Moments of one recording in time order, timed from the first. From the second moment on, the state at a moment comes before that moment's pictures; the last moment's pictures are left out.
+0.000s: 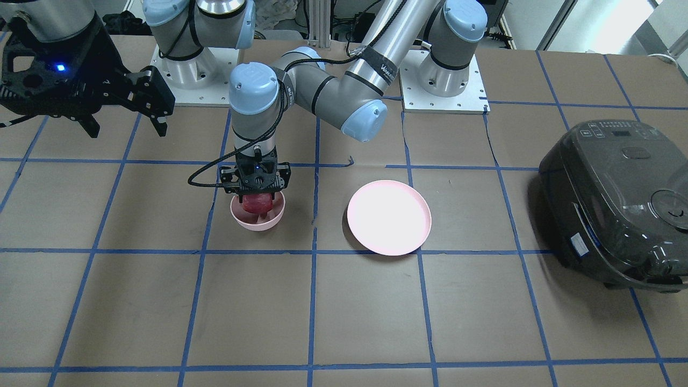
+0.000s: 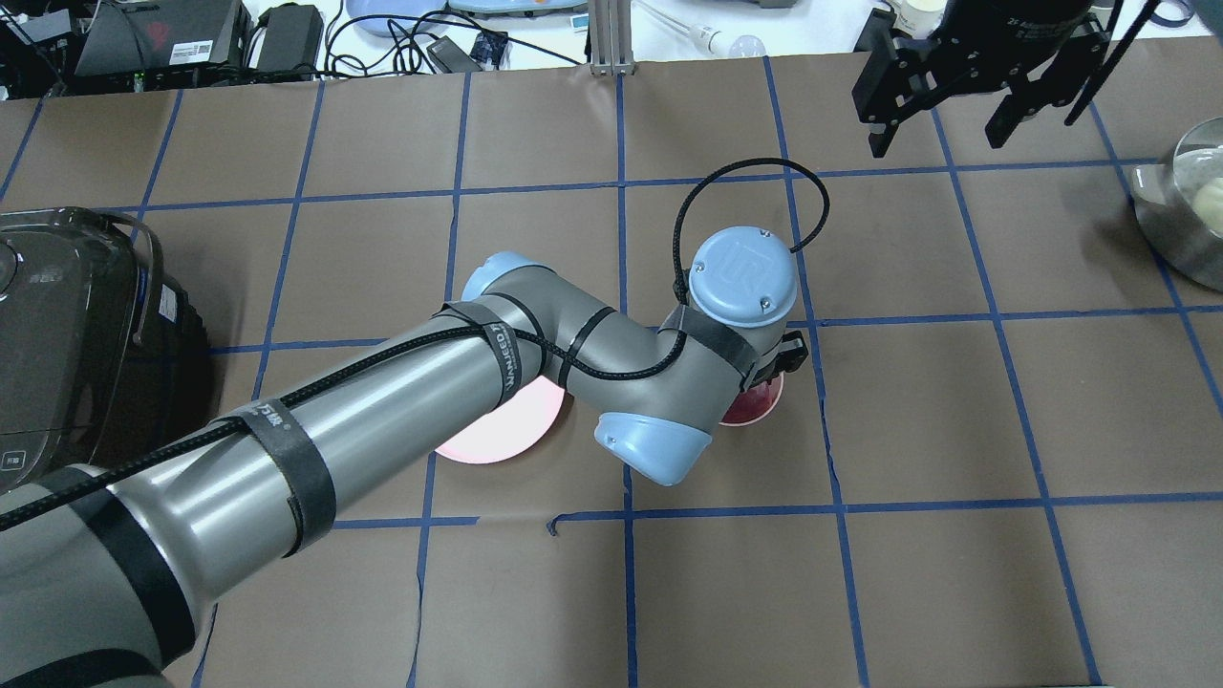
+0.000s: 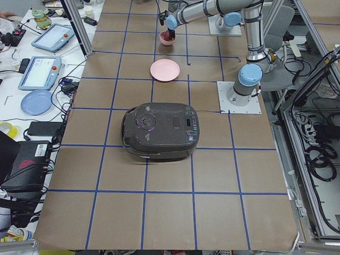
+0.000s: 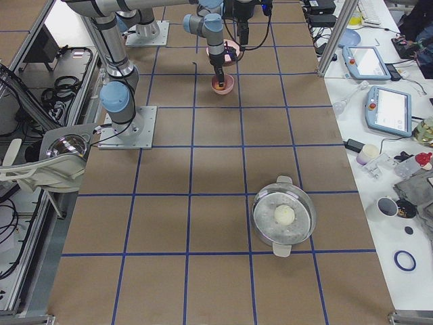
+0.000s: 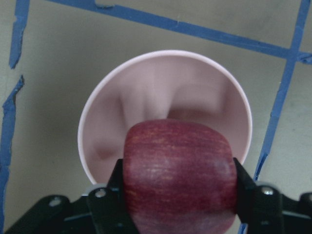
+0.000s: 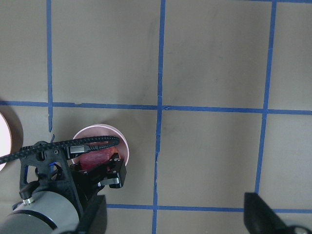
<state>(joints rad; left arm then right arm) -2.21 -2.07 -1.70 -0.79 1.55 -0.85 1.54 -1.52 1.39 -1.47 -1.57 -0.07</state>
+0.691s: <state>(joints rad) -2.20 -2.06 -1.70 -0.79 1.60 -0.78 1.54 -1.52 1.40 -1.47 -1.57 -0.07</state>
